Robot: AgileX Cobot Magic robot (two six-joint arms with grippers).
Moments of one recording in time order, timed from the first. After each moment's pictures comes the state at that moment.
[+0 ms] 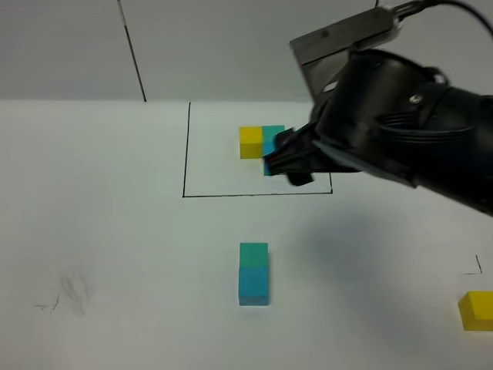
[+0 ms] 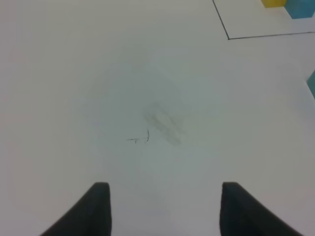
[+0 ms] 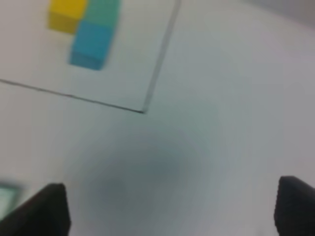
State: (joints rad) left arm -0.01 0.00 -0.51 -0.07 1.07 0.07; right arm 0.83 1.62 -1.43 -0.70 1.12 0.80
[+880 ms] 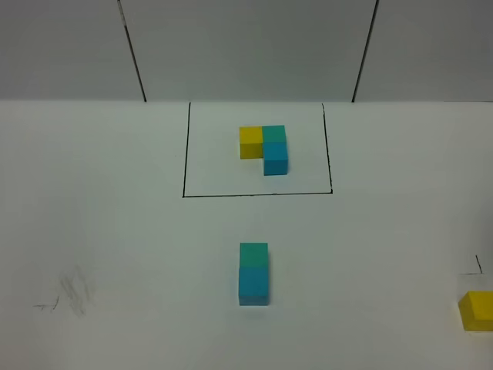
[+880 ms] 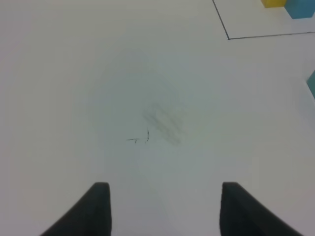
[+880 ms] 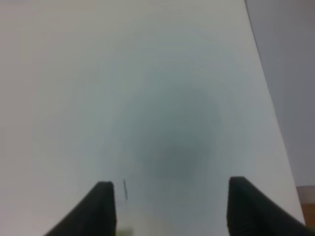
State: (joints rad) left arm -0.01 0.00 -0.51 -0.07 1.07 0.07; right arm 0.25 1.24 -1.39 -0.45 1.22 0.42
